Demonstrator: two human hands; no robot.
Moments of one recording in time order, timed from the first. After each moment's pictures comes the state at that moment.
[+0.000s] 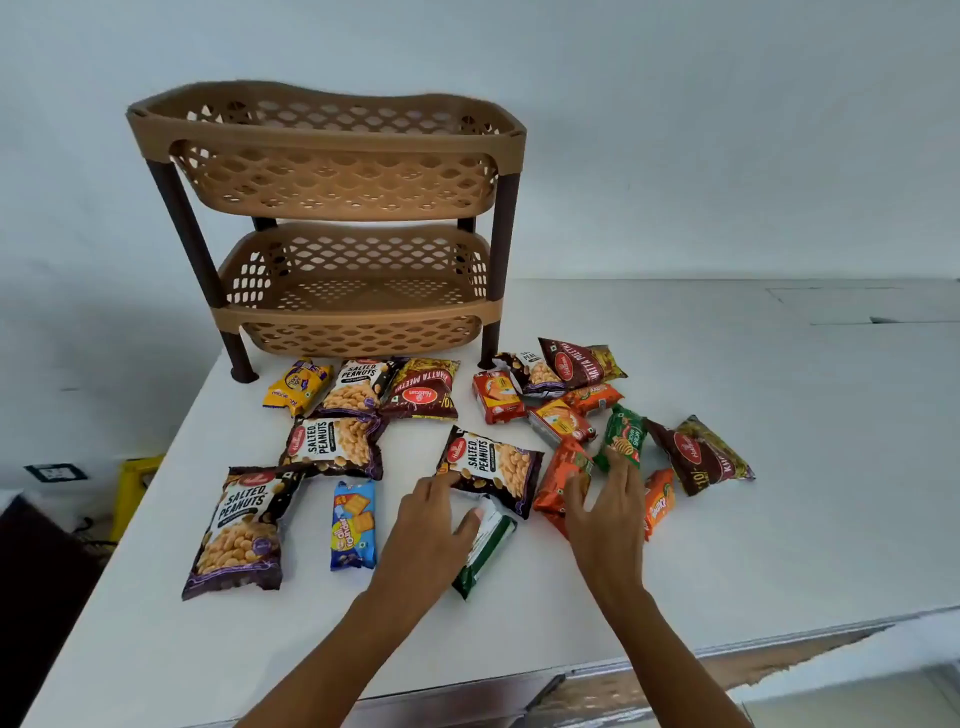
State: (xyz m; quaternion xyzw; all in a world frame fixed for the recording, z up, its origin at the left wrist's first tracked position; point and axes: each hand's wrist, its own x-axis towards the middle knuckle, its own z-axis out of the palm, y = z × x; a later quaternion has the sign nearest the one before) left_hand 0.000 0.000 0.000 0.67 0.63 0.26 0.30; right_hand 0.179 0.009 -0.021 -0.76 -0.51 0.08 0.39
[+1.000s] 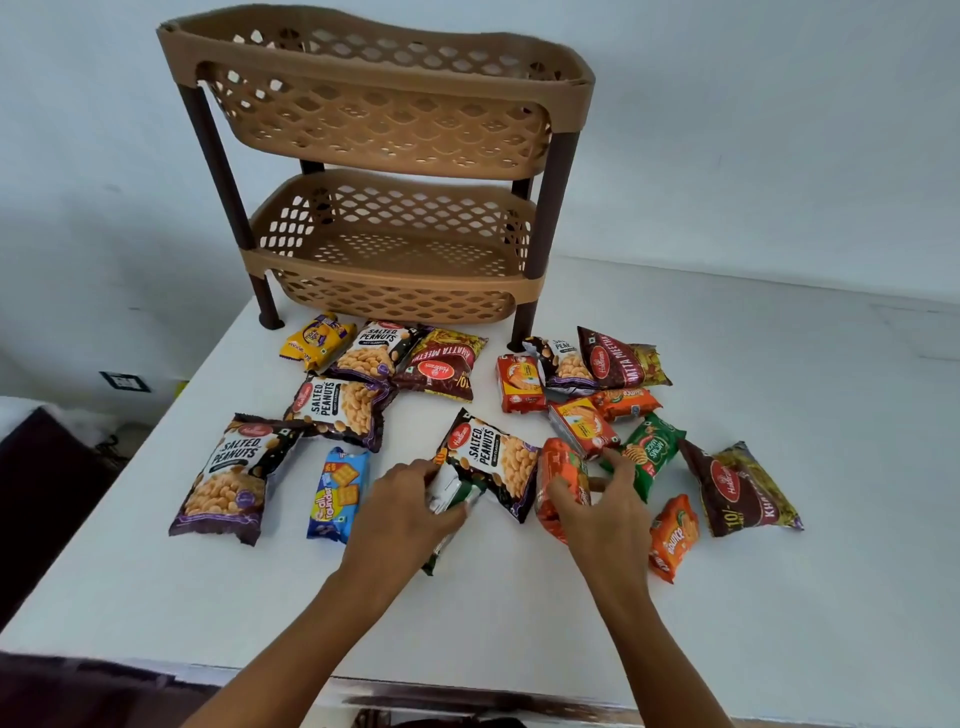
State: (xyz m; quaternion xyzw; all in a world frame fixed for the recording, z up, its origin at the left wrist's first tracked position) left_hand 0.010 0.013 0.005 0.59 0.73 0.22 0.26; right_hand 0.192 0.028 0.004 -0.75 -0.52 0.26 0.33
